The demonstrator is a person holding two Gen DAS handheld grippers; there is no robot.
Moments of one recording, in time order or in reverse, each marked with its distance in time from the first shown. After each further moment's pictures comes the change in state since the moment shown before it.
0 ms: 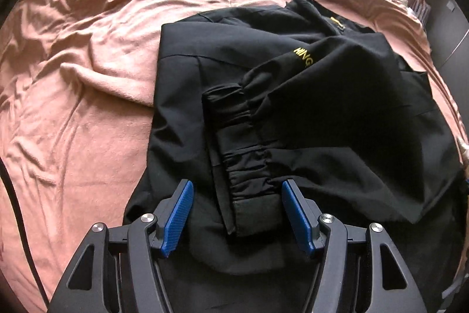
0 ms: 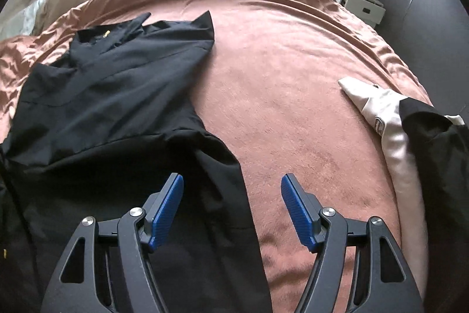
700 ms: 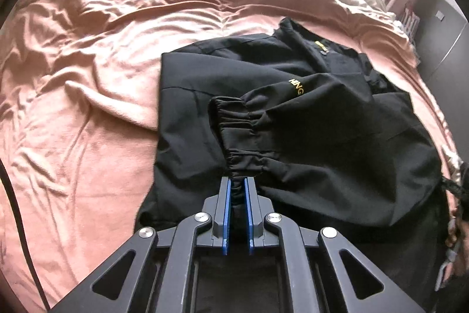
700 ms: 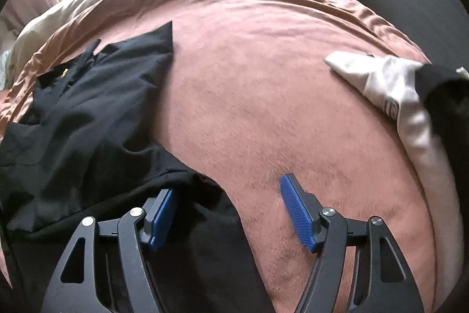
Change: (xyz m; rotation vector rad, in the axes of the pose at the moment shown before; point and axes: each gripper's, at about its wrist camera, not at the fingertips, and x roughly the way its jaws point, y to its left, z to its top) left arm -0.036 0.001 0.008 -0.002 -0.081 -0.027; right arm 0.063 -0.038 0.010 0.242 -0.005 -0.009
